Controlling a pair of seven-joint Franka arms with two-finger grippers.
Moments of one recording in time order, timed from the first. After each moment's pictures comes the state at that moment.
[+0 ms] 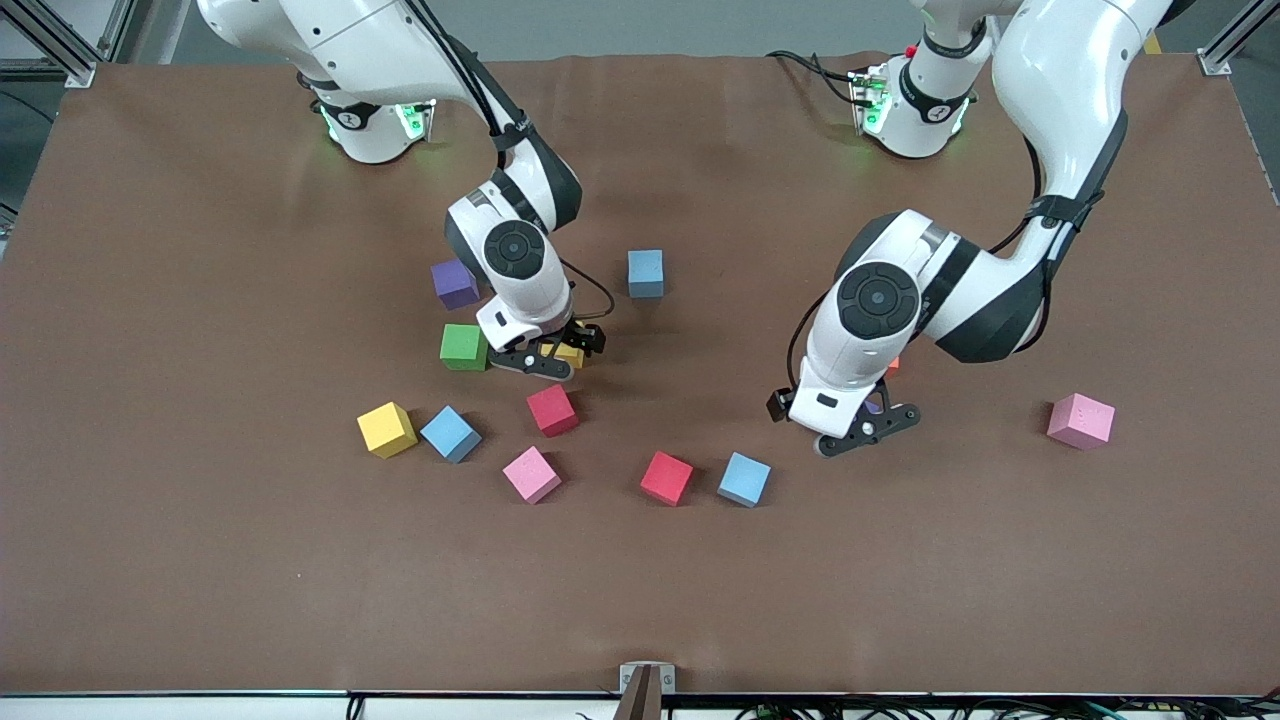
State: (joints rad) left arm 0.00 0.57 -0.59 -1.58 0.40 1.99 -1.03; right arm 0.65 0.51 0.02 -1.93 0.04 2.43 0.88
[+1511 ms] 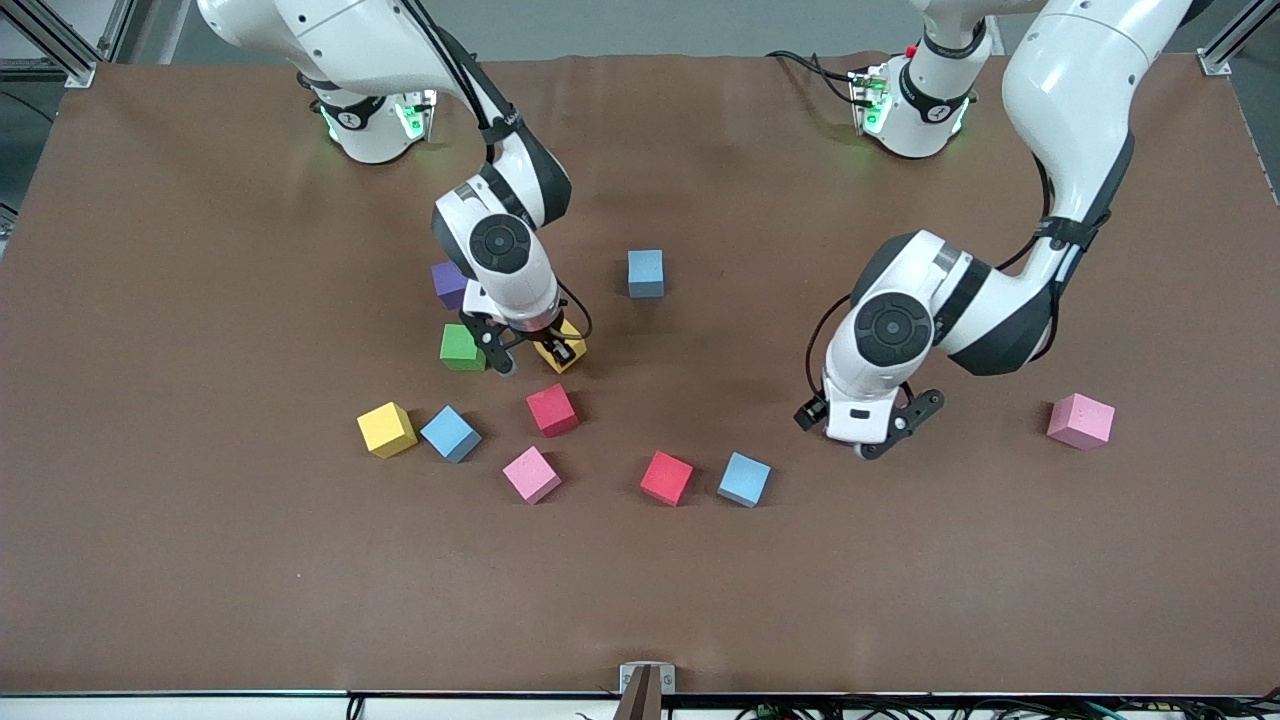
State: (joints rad) left arm 0.07 0.60 -0.58 -1.64 0.40 2.00 -1.35; right arm 0.65 0.43 0.00 -2.02 0.04 2.43 1.62
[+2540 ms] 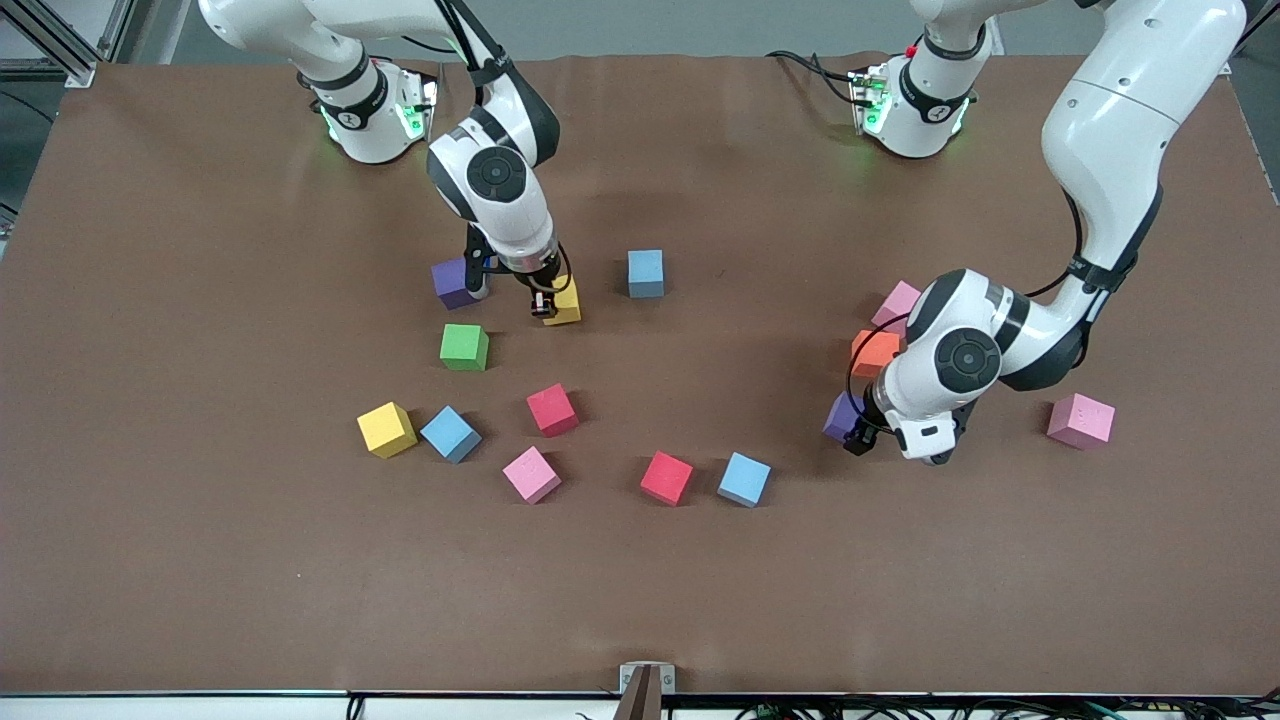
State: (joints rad) left arm 0.24 0.65 -0.58 -1.86 0.40 2.33 -1.56; right arm 0.73 0.29 0.02 -2.26 0.04 2.55 2.24
